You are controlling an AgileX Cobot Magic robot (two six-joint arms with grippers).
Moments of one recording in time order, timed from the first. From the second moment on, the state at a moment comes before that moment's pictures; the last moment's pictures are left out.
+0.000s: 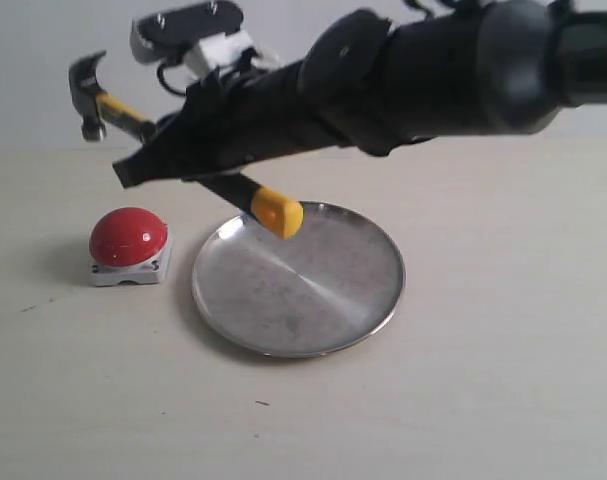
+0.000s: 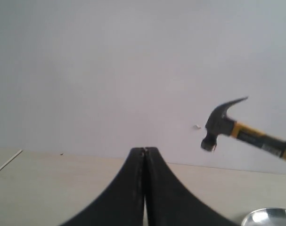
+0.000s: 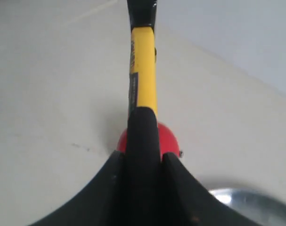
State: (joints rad) left arm 0.30 0.32 -0.14 1.02 -0.34 -1.13; right arm 0.75 1.86 -1.39 0.90 0.19 -0.86
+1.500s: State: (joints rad) left arm 0.30 0.32 -0.12 1.02 -0.33 -1.17; right arm 0.43 1.87 -0.92 -0.93 -0.79 1.24
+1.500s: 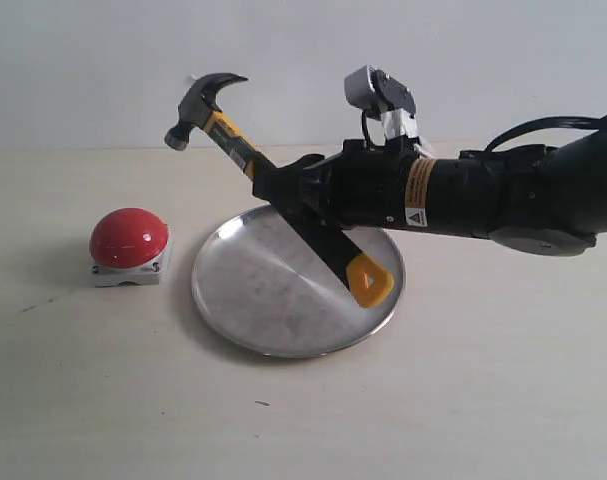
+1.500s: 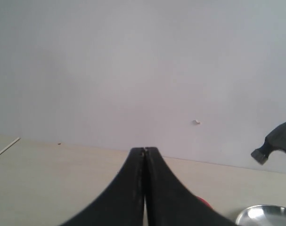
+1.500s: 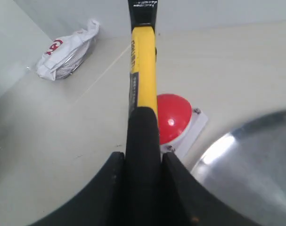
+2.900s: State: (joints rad) left arm 0.30 0.32 -0.12 1.02 -0.34 -1.17; right arm 0.43 2.16 -0.92 -0.70 -0.76 1.34
